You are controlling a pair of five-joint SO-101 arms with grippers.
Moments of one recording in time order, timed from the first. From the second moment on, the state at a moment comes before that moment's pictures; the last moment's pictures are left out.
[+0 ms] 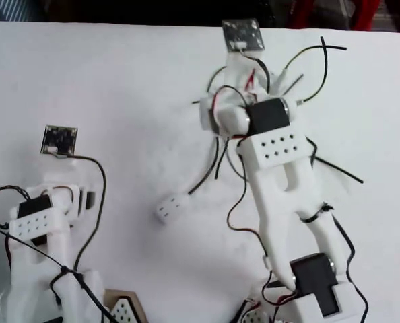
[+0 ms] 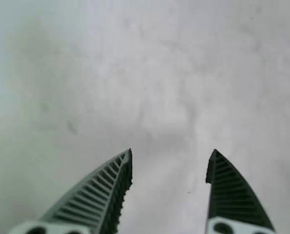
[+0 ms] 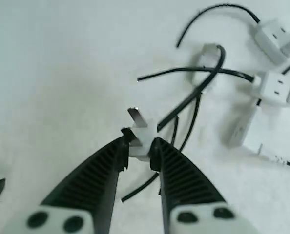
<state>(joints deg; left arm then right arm) -26.2 -38.2 68.4 43.6 -23.0 -22.7 -9.3 -6.2 73.9 -9.2</state>
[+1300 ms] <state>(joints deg) -26.2 -38.2 68.4 43.6 -23.0 -9.7 -43.5 51.2 45.7 -12.0</state>
